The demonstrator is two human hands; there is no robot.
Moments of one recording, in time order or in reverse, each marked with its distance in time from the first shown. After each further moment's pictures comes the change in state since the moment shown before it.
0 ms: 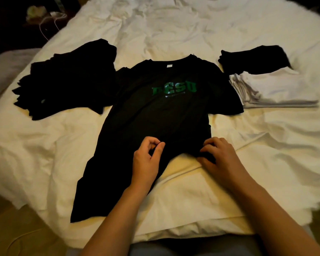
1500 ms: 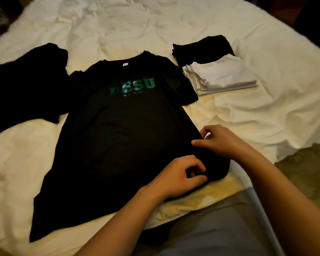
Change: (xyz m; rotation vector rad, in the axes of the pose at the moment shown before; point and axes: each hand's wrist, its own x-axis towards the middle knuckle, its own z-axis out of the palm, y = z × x) left_hand -0.060 0.057 0.105 -0.044 -0.947 0.279; right_hand -0.015 0.034 -0.098 0.130 -0.294 0.642
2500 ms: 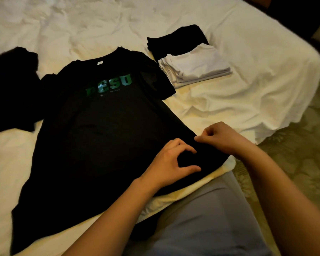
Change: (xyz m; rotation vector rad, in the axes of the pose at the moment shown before) left_hand 0.023 0.009 0.019 0.251 0.031 0.078; right_hand -0.034 0.052 -0.020 0.198 0.006 0.087
